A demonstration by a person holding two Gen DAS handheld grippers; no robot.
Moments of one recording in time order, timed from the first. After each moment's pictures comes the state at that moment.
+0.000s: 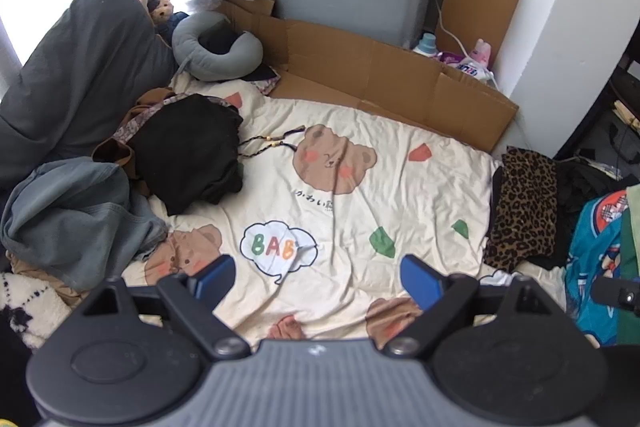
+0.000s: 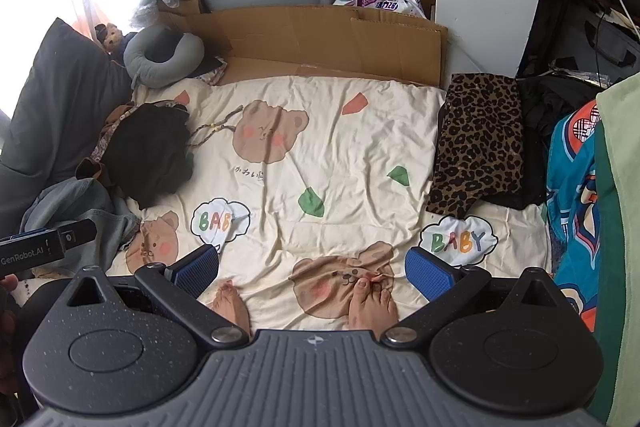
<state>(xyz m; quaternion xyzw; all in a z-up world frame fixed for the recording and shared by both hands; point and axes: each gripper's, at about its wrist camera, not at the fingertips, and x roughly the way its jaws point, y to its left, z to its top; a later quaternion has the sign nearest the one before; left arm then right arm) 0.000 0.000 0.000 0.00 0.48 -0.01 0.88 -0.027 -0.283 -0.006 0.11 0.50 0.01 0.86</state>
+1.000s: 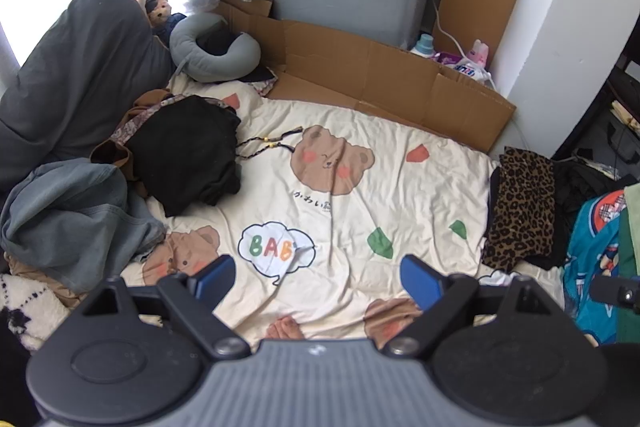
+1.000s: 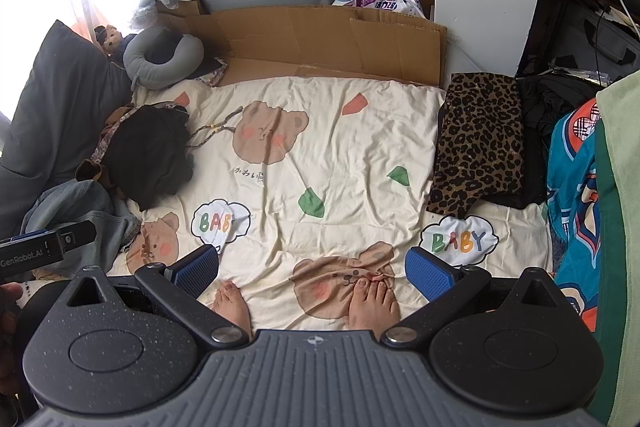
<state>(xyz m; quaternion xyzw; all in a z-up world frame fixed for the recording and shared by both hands) 0.002 0.002 0.001 0.00 0.48 -0.01 0.88 -0.029 -0.281 -0.006 0.12 0.50 0.02 0.86</state>
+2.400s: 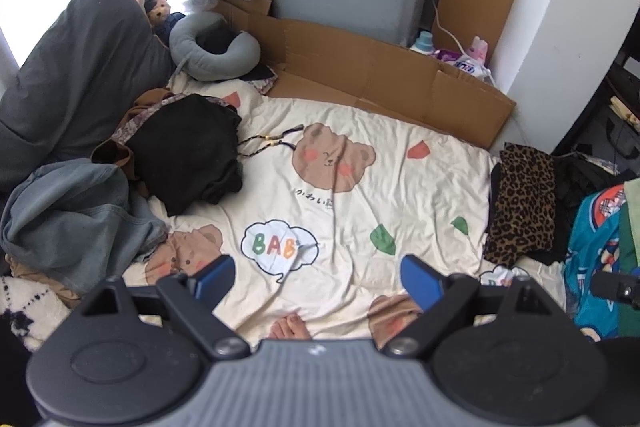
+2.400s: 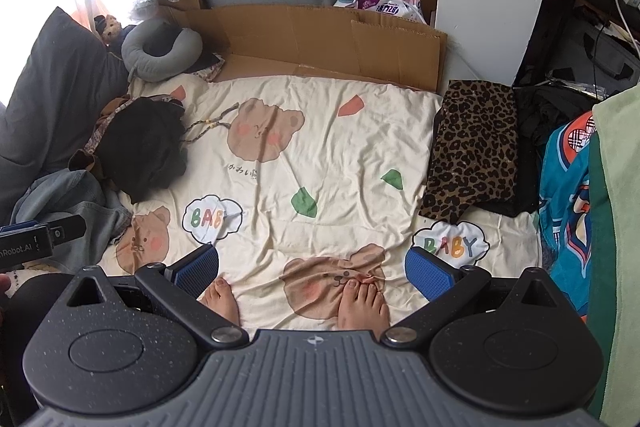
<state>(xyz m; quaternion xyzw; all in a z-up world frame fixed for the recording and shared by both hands) -0.001 0.009 0.000 -0.01 0.48 -0.01 0.88 -0.028 -0.276 -0.008 0.09 0.51 0.01 0.86</state>
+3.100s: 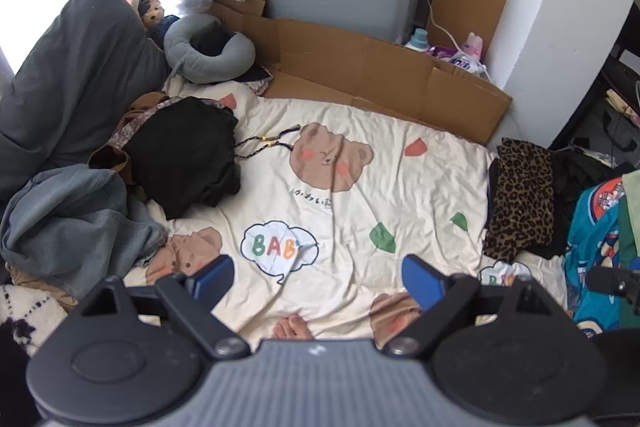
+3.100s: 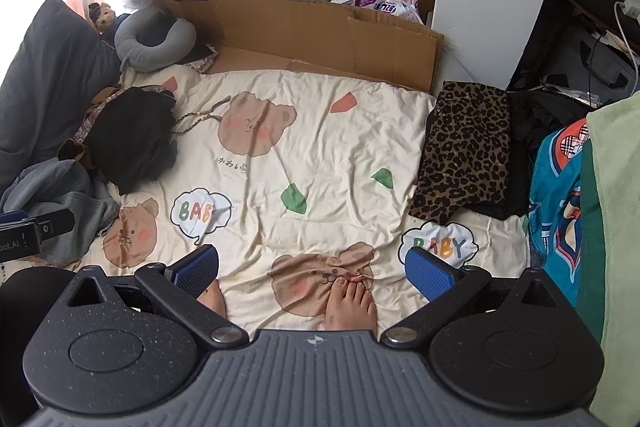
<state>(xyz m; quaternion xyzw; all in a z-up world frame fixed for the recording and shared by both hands) -0.001 0.011 0.000 0.00 0.48 -0.02 0.87 -0.026 -0.266 -0.007 0.06 0.51 0.00 0.86</state>
